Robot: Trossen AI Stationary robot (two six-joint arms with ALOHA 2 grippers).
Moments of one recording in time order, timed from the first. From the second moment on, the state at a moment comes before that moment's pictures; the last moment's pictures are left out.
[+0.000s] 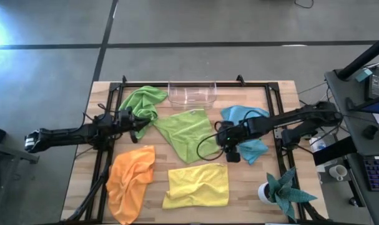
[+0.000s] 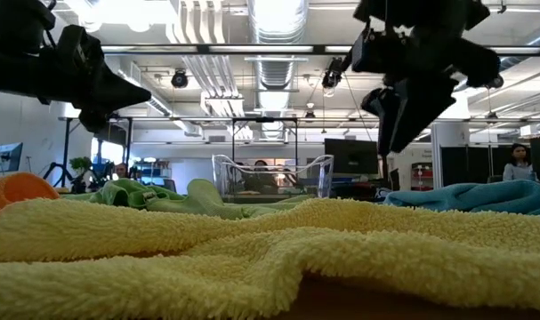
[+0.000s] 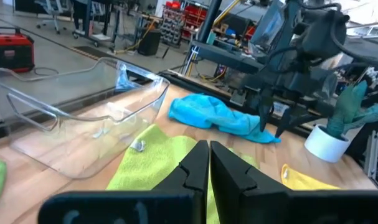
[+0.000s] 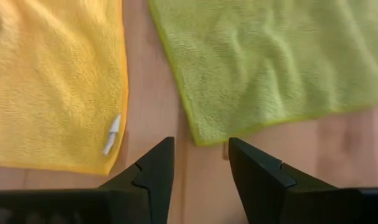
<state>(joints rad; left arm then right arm) 0.20 0.34 0.07 0.18 -0.10 -0.31 0.10 1.49 0.92 -0.56 -0.01 -0.01</state>
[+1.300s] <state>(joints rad) 0.20 0.34 0.06 0.26 -0.10 -0.23 0.11 1.82 1.00 -0.49 0.09 0.00</state>
